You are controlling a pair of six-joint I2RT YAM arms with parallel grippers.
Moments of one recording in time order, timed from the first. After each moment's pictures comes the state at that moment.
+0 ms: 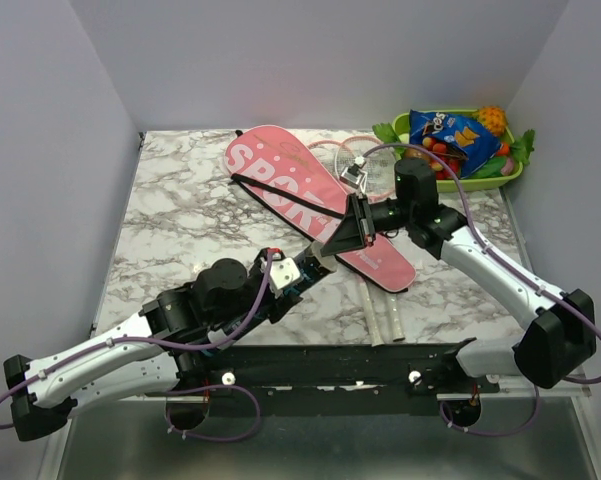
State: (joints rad) left arm -1.08 0.71 0.71 -0.35 -0.03 0.12; right arm 0.54 1.34 1.07 -0.08 -1.17 0.82
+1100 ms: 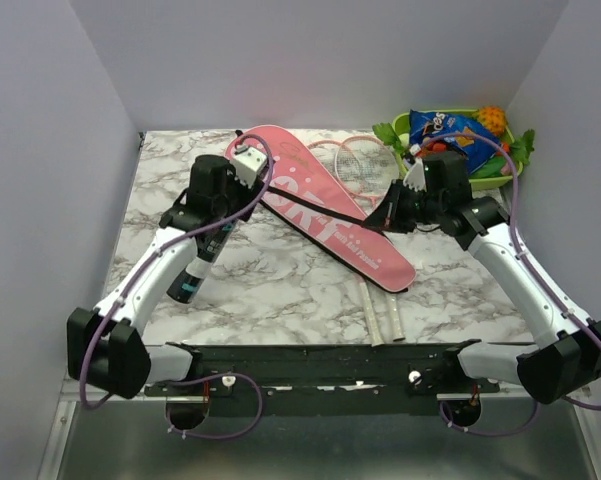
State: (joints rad) left arm -0.39 1.23 1.04 -0.28 0.03 0.31; right arm 0.38 1.25 1.26 -0.68 -0.42 0.61
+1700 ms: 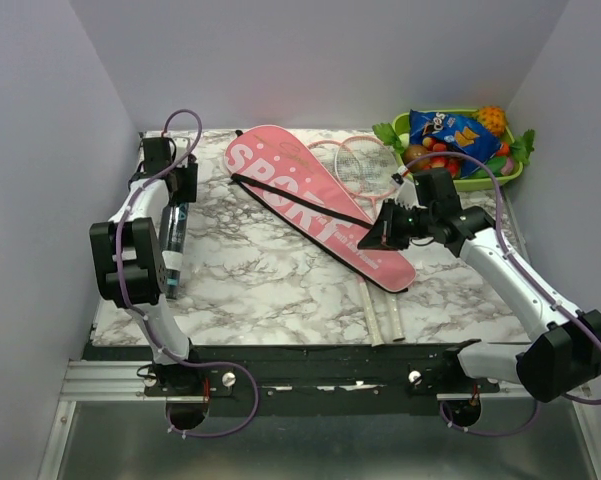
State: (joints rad) left arm 0.13 1.81 1.37 -0.34 0.04 0.17; right arm 0.38 1.26 1.09 -0.64 -0.54 0.58
